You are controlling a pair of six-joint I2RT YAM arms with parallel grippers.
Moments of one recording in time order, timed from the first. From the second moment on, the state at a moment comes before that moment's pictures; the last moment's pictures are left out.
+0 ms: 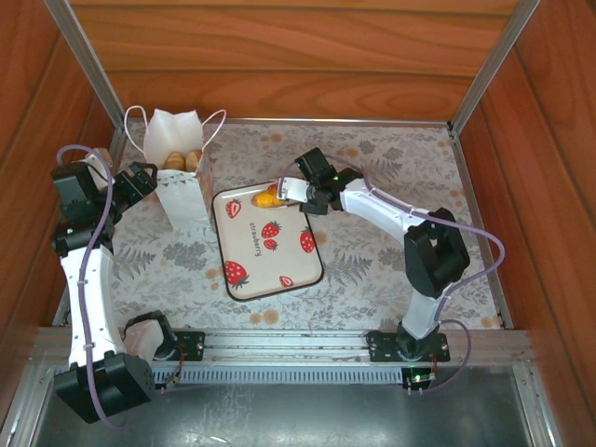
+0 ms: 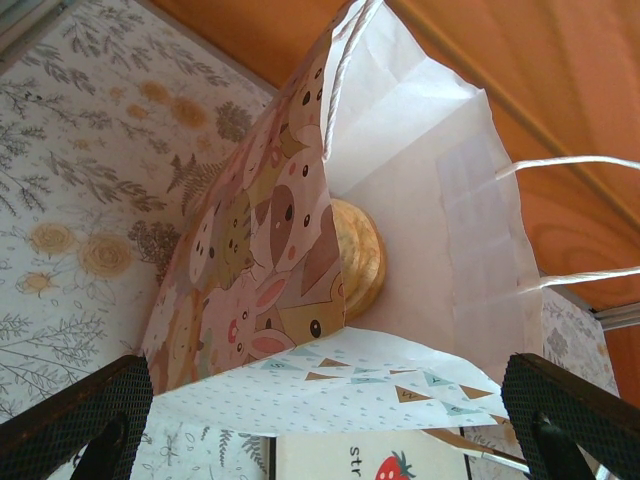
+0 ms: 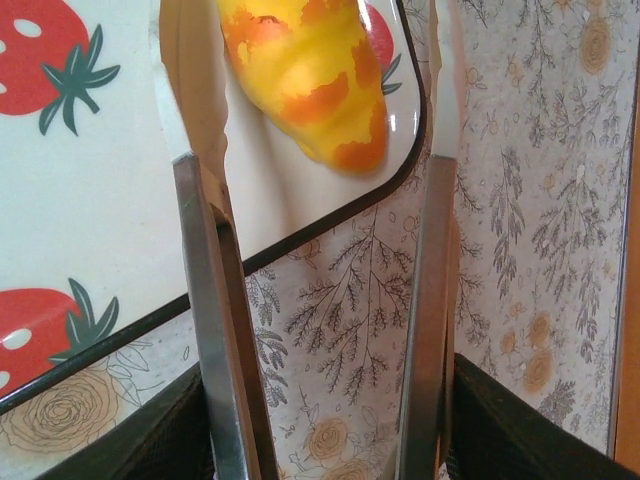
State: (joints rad) left arm 0.32 0.95 0.99 -0.58 0.48 -0.46; right arm 0.69 1.81 1.39 -0.60 0.15 -0.93
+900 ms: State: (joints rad) left arm 0.32 0.96 0.99 -0.58 0.46 -0.46; right arm 0.68 1.82 1.38 -0.60 0.19 -0.91
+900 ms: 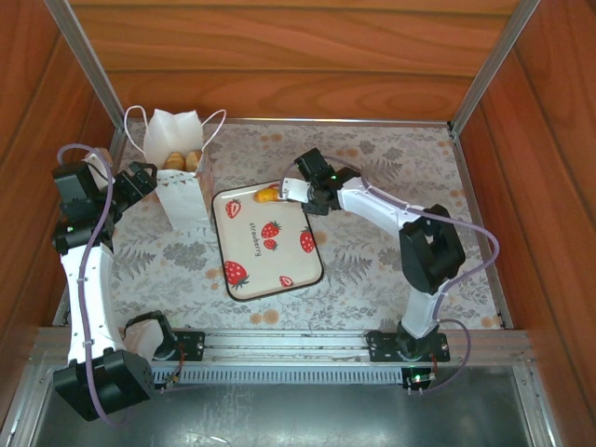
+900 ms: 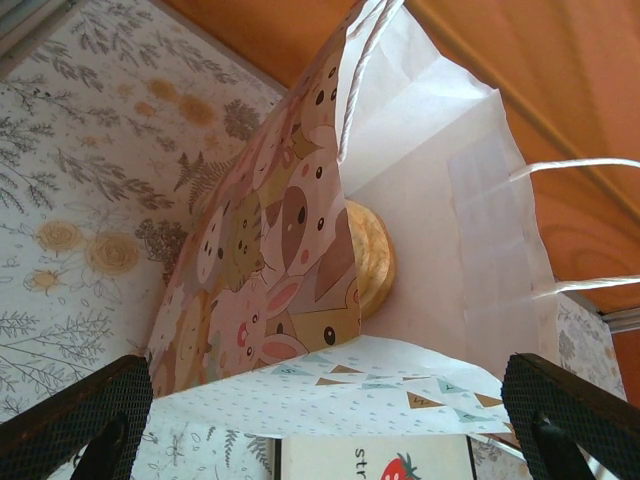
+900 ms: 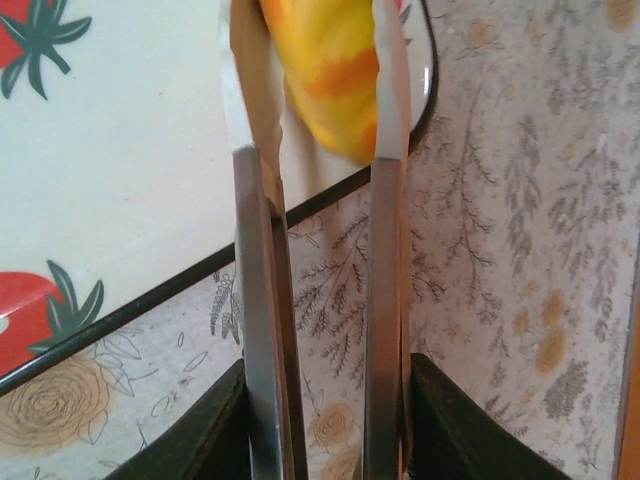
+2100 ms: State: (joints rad) left arm 0.29 1.15 1.15 -0.55 0.39 -0.51; right arm 0.86 1.11 0.95 -0.61 0.37 -0.72
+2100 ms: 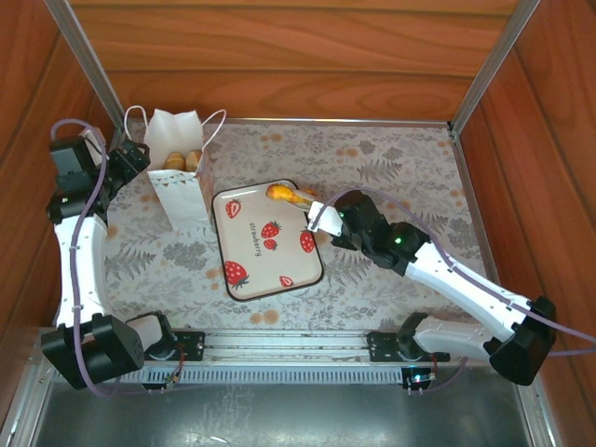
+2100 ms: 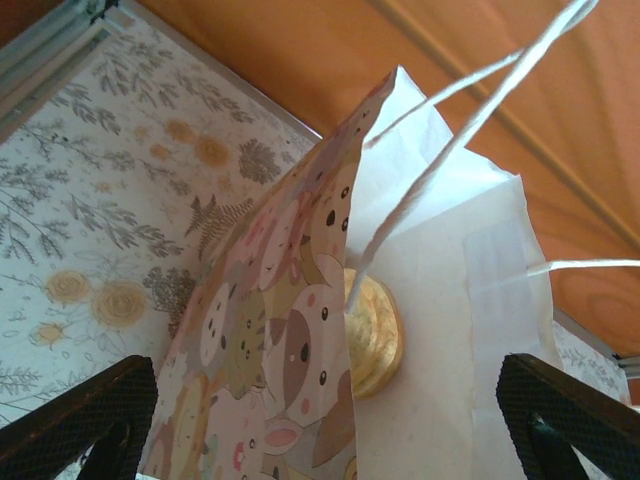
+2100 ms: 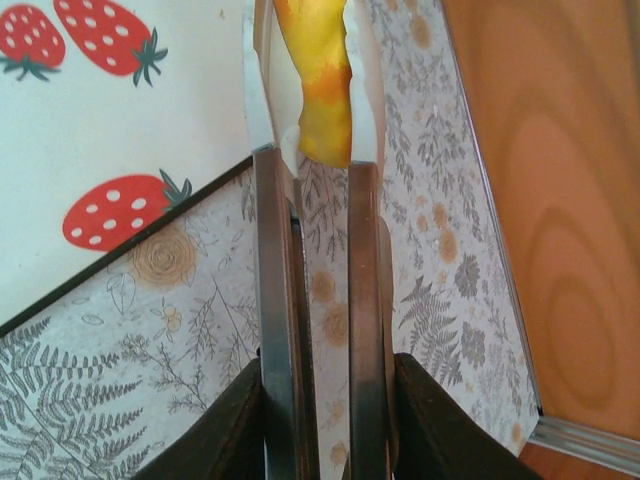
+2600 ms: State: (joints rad) left arm 0.23 1.23 1.15 -0.55 0.38 -0.51; right arm 0.86 1.10 0.93 -0.63 0.40 -0.70
